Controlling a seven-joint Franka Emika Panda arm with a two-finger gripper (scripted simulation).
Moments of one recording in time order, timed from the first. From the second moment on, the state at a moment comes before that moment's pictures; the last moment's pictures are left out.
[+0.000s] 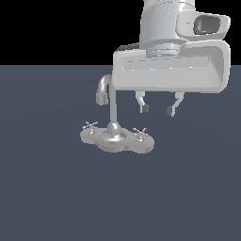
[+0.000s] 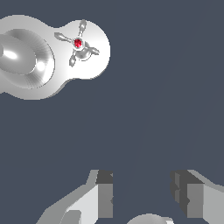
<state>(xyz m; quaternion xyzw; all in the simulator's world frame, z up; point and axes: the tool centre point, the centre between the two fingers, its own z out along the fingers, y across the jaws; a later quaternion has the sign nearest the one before) -0.169 -0.075 0.208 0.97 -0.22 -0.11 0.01</state>
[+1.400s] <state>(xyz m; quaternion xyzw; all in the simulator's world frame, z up) -0.037 -0.109 0.062 0.98 -0.16 0.01 0.08</state>
